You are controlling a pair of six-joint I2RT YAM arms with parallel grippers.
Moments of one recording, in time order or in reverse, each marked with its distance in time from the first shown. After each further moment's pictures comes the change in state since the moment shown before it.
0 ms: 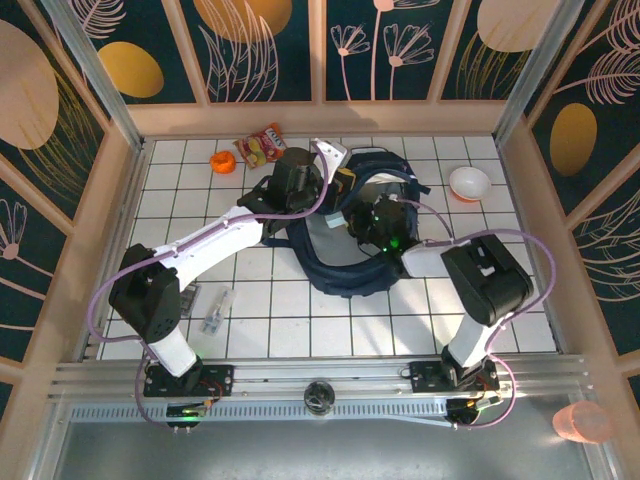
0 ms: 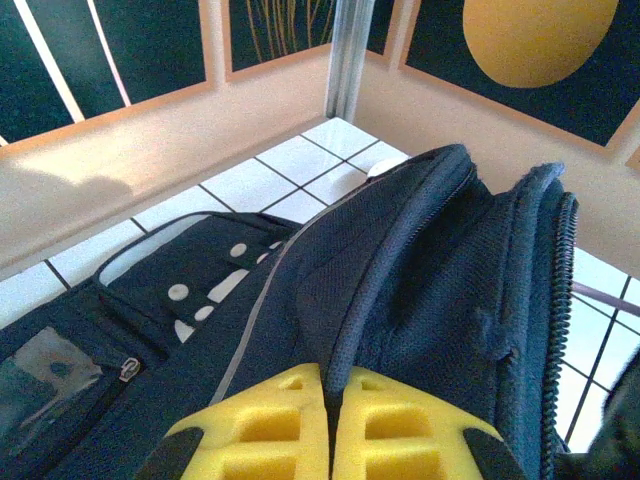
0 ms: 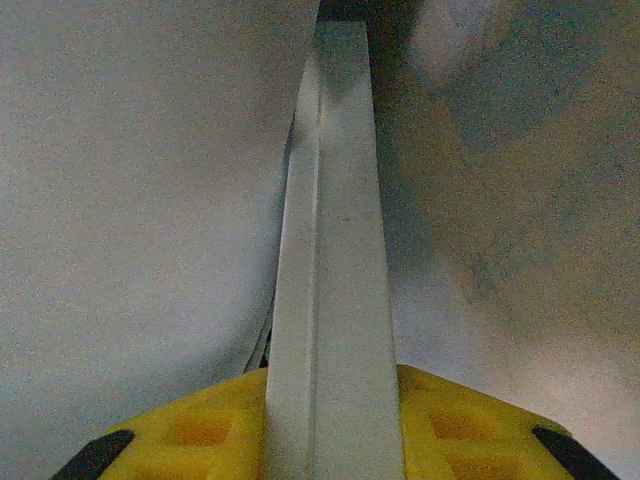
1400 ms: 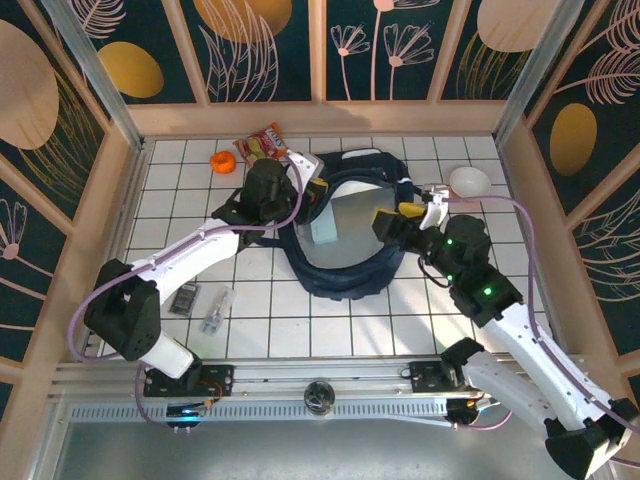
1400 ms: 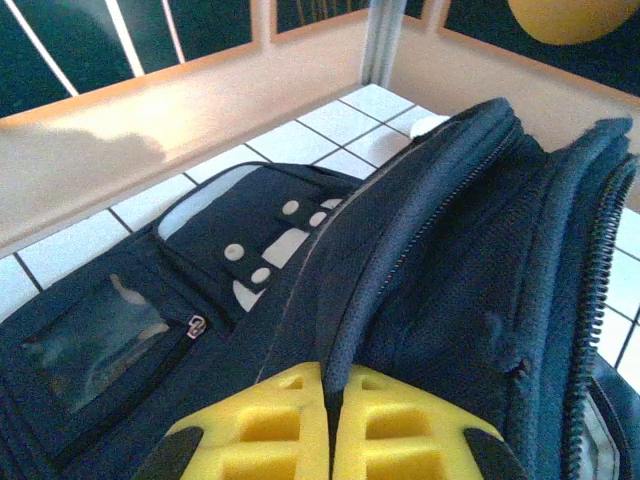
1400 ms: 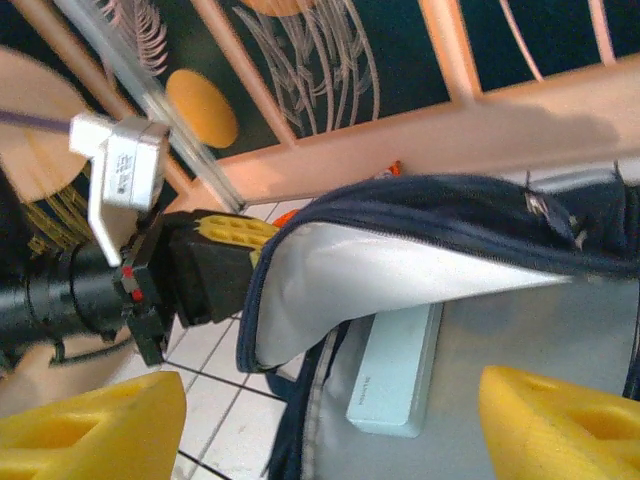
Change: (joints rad) left arm 0.113 -0.146 -0.225 0.037 0.073 0.070; right arm 0.021 -1.000 0.032 -0.898 0.052 -1.054
